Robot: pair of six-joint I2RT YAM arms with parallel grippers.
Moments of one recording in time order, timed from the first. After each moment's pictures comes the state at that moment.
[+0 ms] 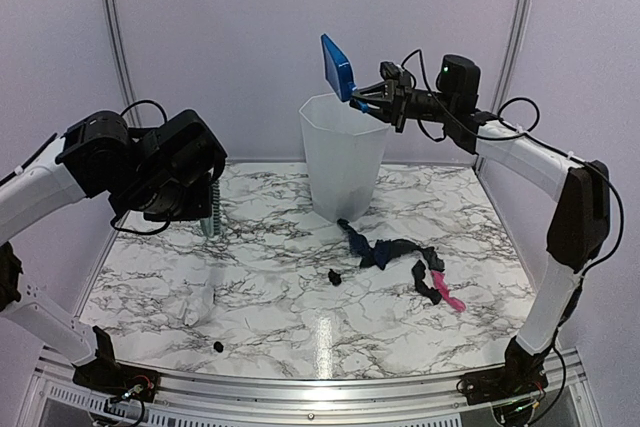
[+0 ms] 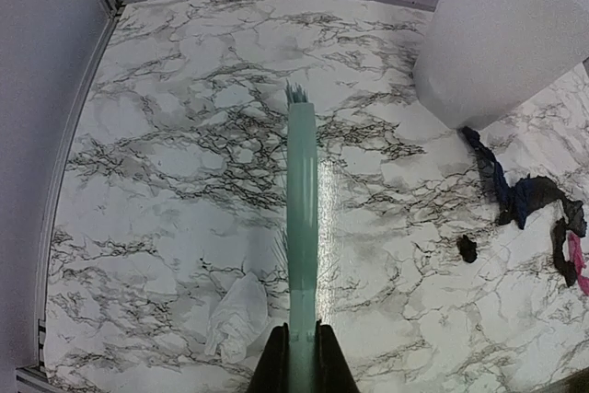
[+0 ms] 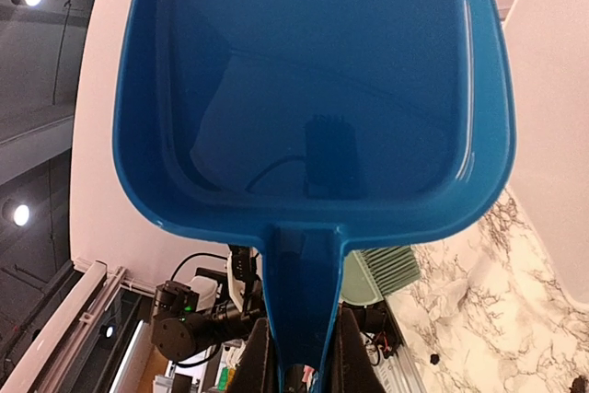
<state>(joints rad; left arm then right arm) -1.08 1.40 1.60 -1.32 -0.62 -0.98 0.38 1.80 1.66 0.20 -1.07 1.30</state>
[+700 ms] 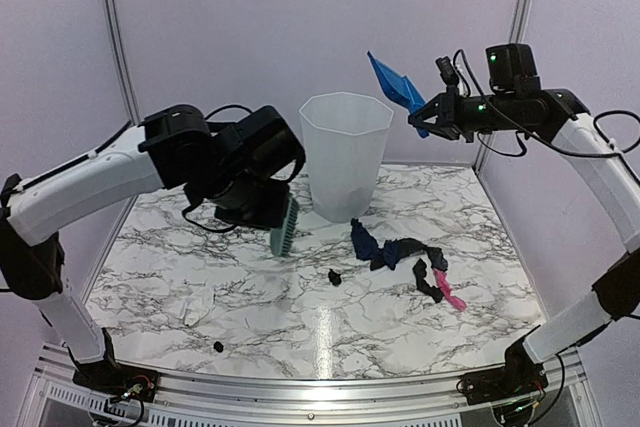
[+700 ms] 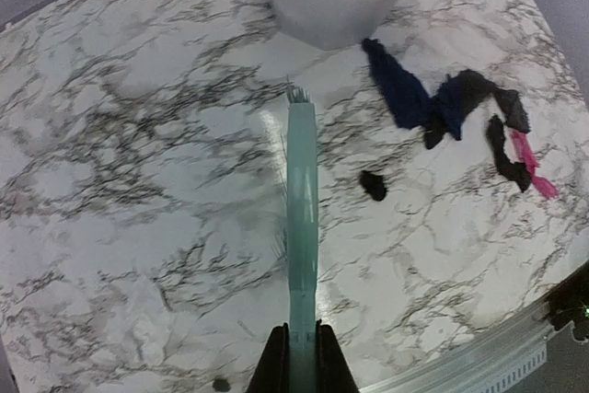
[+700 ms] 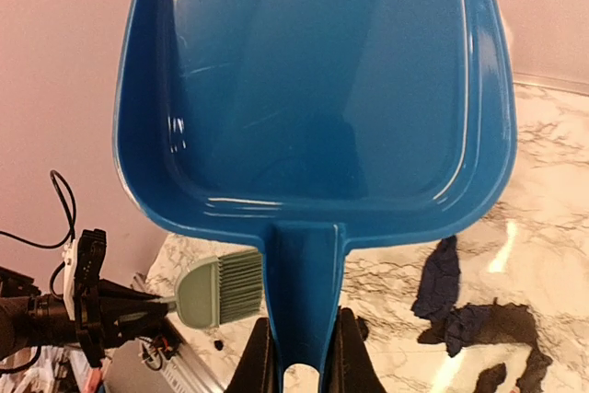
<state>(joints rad) -1.12 1.63 1.80 -1.29 -0.42 -0.80 0.39 1.45 1.70 -0.74 -0.54 0.45</state>
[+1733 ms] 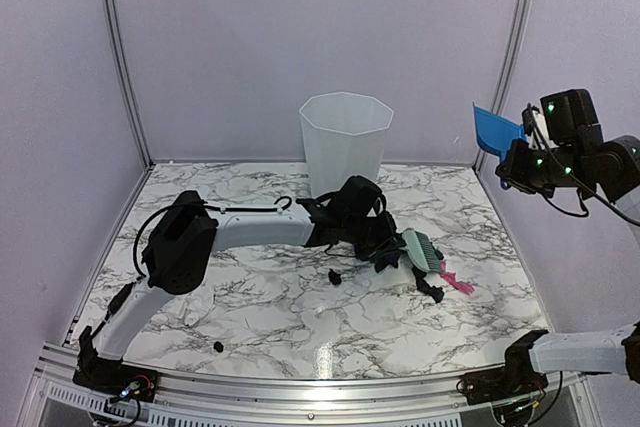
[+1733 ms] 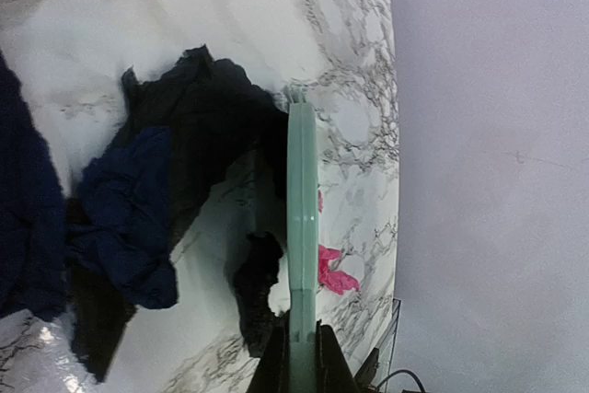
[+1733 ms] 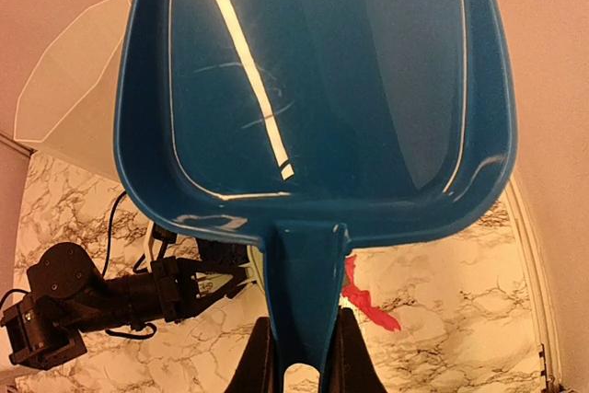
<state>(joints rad) -1.02 2.51 2.09 -0.16 0.28 -1.20 0.39 1.02 1.44 -1.10 0.21 0.55</state>
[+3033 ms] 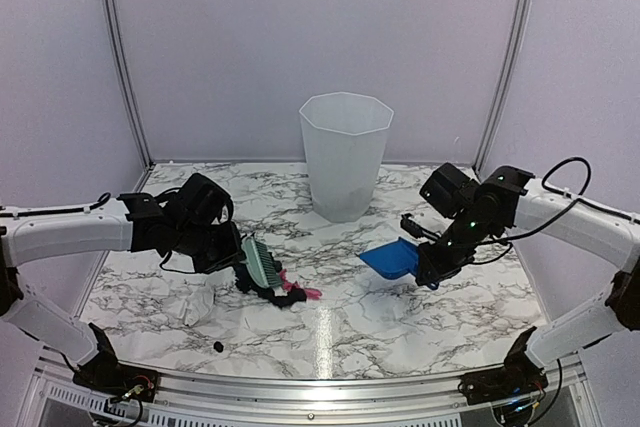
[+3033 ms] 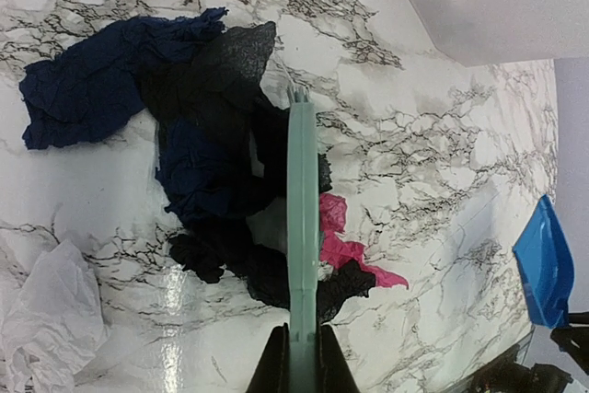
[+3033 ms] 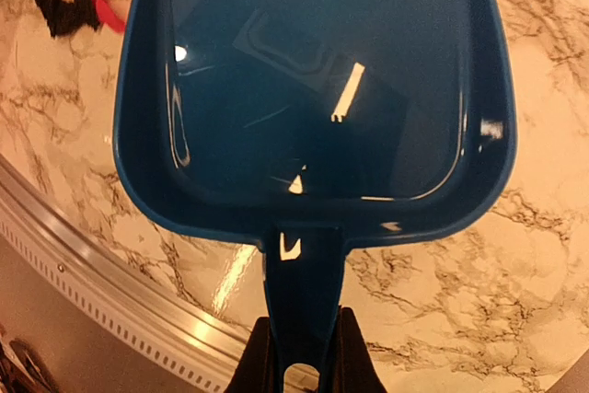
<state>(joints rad) -0.81 1.39 0.94 -0.50 -0.05 -1.06 0.71 1.32 1.11 -1.10 -0.14 0.28</state>
